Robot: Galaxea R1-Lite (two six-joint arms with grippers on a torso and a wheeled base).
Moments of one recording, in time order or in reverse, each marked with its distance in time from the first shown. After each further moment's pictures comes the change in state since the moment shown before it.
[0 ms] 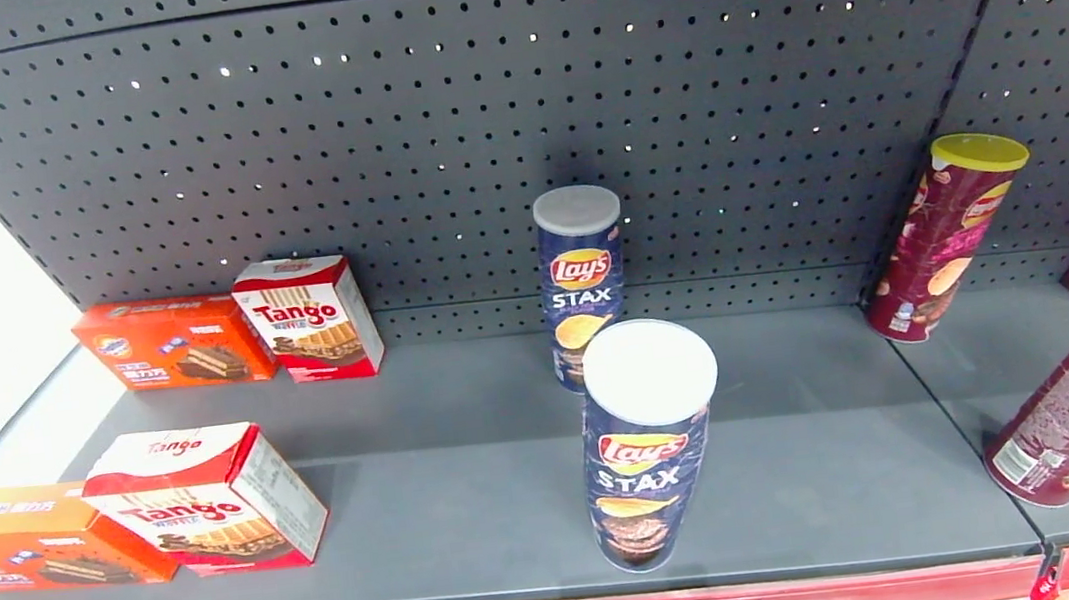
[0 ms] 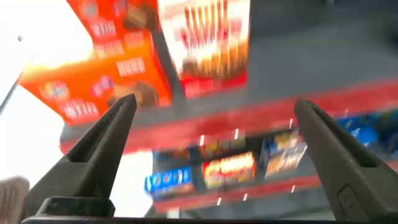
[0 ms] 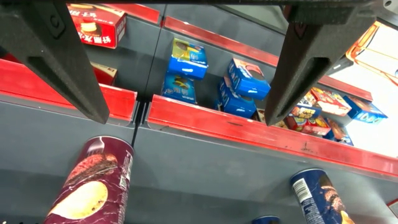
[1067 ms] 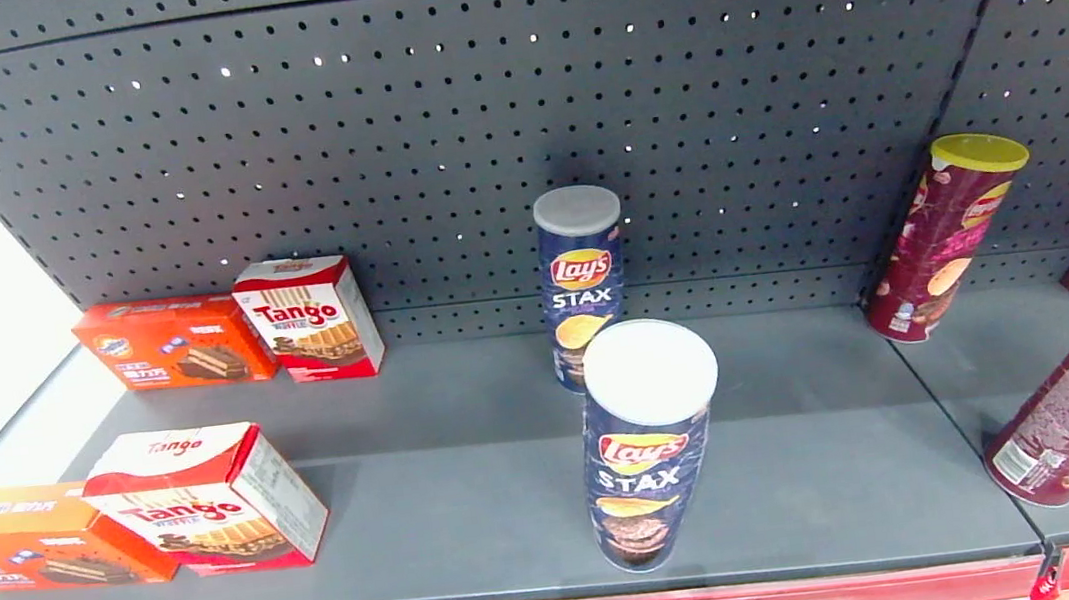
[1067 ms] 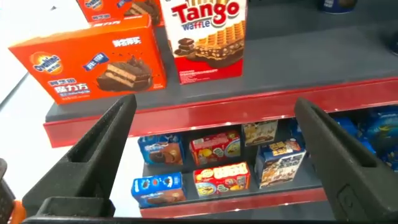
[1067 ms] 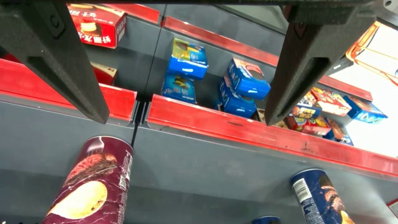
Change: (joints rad) left arm 0.106 -0.241 0.078 0.013 -0.084 -0.072; right arm 0.000 0.000 0.000 0.000 0.000 0.000
